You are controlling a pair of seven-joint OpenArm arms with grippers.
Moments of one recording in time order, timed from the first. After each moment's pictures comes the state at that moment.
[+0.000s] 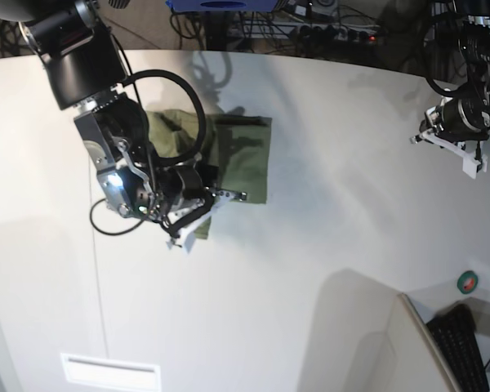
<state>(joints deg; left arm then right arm) 17.4 -27.3 -19.6 86.0 -41.8 0.7 55.0 10.9 2.2 -22.8 77.8 33.6 -20.8 -64.8</state>
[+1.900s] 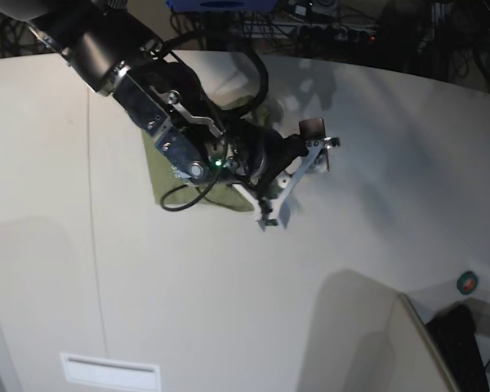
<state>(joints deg) 16.7 -29.4 -47.5 76.6 -42.0 0.6 55.0 10.1 1.4 -44.0 96.3 34.8 -33.3 -67.2</state>
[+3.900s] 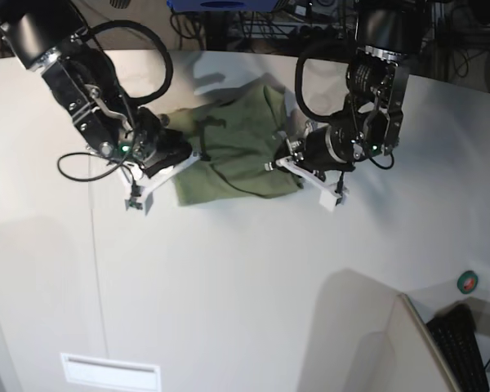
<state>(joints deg) 3.0 -9.0 5.2 76.3 -41.3 1.0 48.3 1.2 14.9 -35.2 91.5 33.9 -39.6 -53.1</state>
